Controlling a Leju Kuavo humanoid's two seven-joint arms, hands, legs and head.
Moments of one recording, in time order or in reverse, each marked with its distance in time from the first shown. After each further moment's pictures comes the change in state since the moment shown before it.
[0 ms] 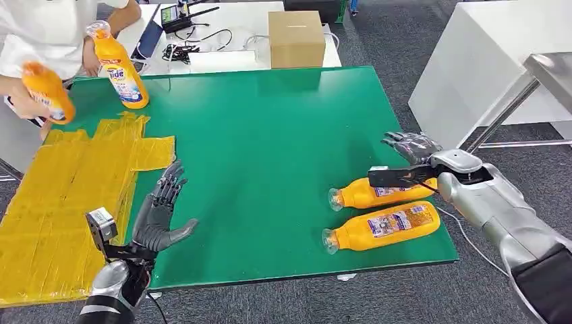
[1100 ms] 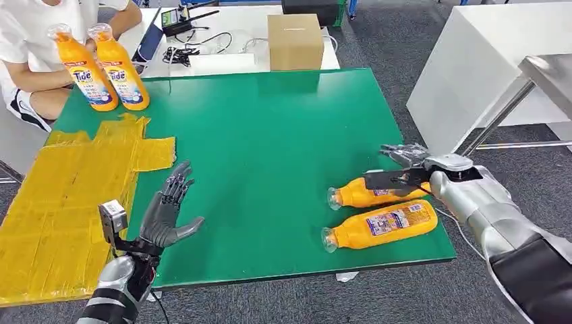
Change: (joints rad) left arm -0.047 -0.002 -0.021 0.092 0.004 0.005 0.019; right arm -0.042 0.097 -0.047 0.212 0.027 0.094 -0.085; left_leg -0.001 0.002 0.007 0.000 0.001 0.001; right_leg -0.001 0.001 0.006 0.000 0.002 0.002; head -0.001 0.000
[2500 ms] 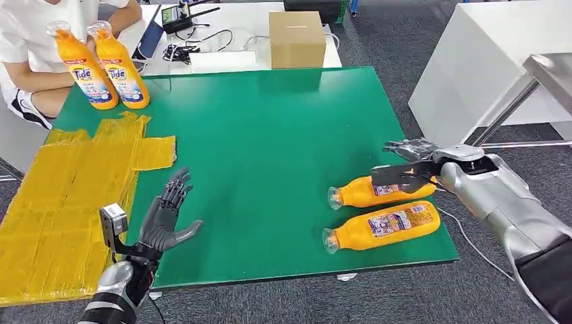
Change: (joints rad) left arm 0.012 0.009 0.007 0.028 0.016 0.006 0.011; right arm -0.021 -0.114 0.092 -0.196 -0.084 0.136 0.055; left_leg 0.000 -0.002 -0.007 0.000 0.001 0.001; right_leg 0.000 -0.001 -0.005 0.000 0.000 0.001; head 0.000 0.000
